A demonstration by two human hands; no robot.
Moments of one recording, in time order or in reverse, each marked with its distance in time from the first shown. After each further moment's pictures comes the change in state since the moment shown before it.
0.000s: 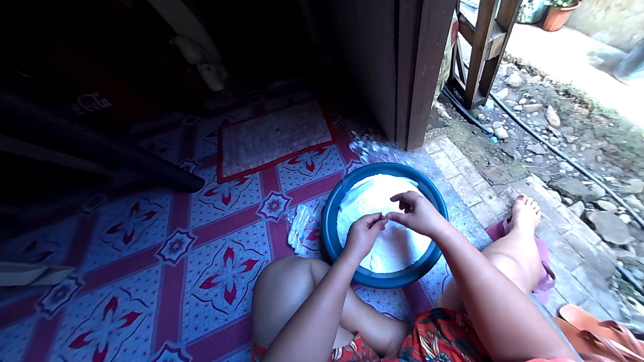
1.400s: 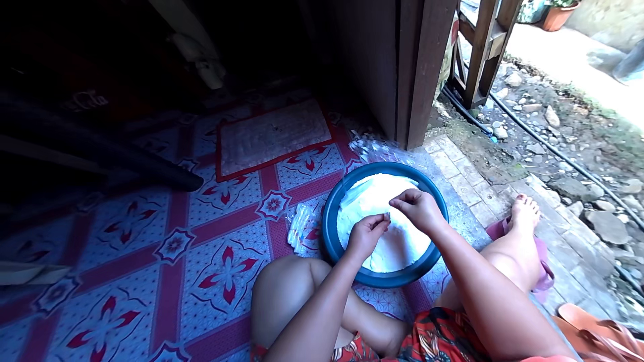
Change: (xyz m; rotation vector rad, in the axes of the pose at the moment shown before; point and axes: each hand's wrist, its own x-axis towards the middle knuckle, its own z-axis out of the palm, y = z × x) left_hand -0.001 -0.005 0.004 -0.040 -0.010 0.036; right_hand 0.001 -0.011 0.002 0.152 0.139 0.102
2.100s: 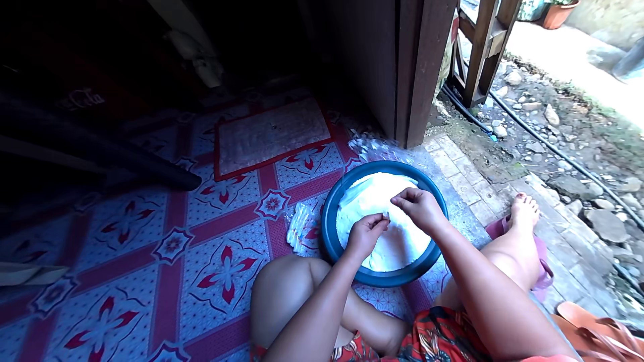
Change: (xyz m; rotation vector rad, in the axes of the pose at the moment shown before) left_hand 0.001 -0.003 0.000 -0.031 0.006 0.000; right_hand 0.000 -0.003 -0.004 0.058 -0.046 0.089
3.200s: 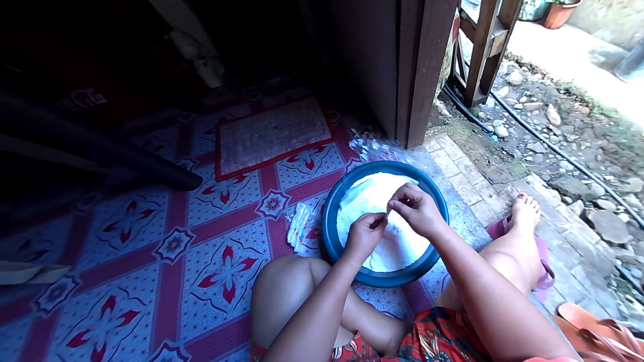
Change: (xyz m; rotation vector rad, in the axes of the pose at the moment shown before) left_hand -0.003 0.001 -0.001 0.182 0.073 0.165; right_hand -0.007 -0.003 0.008 0.096 0.026 -0.310
